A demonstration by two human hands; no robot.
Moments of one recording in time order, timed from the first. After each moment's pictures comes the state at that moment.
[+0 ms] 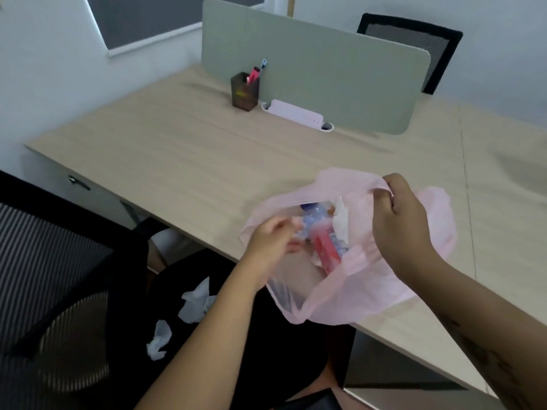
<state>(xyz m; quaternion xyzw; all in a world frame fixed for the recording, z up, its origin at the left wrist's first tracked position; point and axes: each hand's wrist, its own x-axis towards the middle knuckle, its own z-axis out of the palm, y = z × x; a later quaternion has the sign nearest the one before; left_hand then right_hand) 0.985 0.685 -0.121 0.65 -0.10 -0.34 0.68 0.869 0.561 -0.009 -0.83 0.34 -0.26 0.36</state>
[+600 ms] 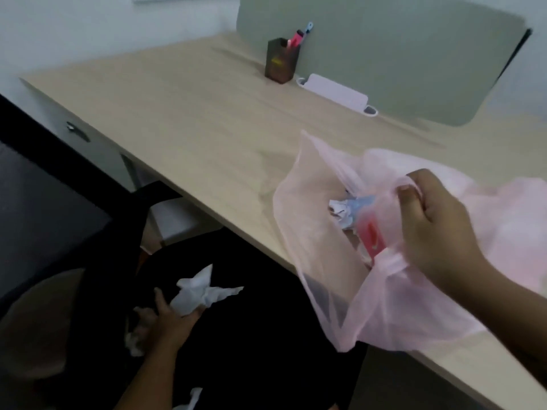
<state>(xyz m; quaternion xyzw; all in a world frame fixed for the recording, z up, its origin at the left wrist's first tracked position) 1.024 0.877 -0.418 0.90 0.21 -0.27 0.29 0.904 0.569 -0.098 -0.91 0.24 -0.23 0.25</state>
